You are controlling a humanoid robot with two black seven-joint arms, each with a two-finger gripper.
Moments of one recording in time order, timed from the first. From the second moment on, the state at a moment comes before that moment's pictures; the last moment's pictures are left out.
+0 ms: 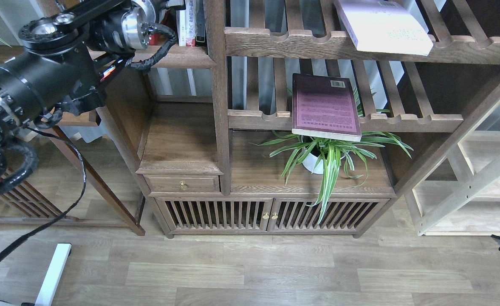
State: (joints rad) left arm -1.47 0.09 -0.22 -0.60 -0.05 0.49 0.26; right arm 0.54 -0.92 -0.15 0.44 -0.69 0.34 0.49
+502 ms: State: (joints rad) left arm -1.47 0.10 -0.24 -0.61 -0.06 0.49 0.29; right arm 0.54 -0.92 -0.15 0.44 -0.69 0.34 0.49
